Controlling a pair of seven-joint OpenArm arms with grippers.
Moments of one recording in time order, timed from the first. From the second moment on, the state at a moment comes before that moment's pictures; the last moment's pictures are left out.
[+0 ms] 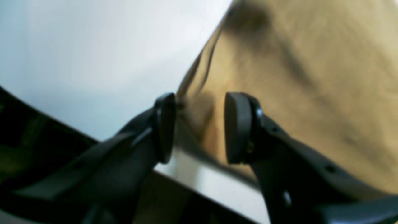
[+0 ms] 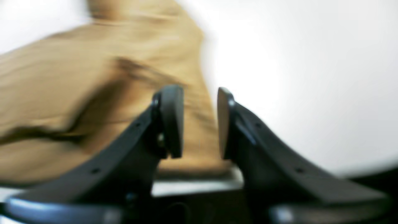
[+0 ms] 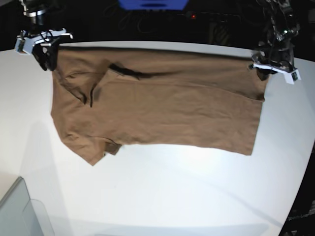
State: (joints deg) left arm 27.1 -7.0 -26.7 103.0 -28.6 0.1 36.3; right arm -37.4 -7.6 39.4 105.0 15.6 39.4 -4.8
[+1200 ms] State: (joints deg) left arm 22.2 -7.0 -30.5 108.8 -28.5 0.1 36.6; right arm -7.1 -4.2 22.3 88.1 1.5 39.5 -10.7
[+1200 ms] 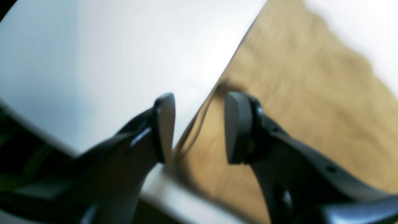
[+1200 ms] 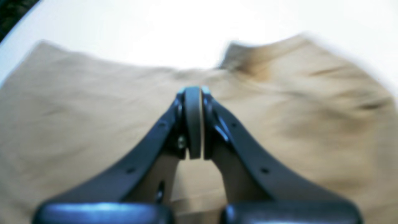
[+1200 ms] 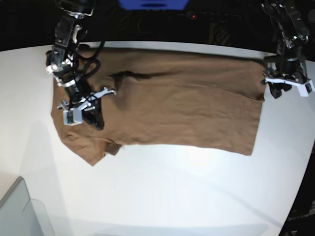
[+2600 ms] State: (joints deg) left arm -23.1 -17.1 0.8 45.8 -28.0 0.1 16.8; right arm 29.4 13.2 -0.2 27.2 2.1 16.3 5.4
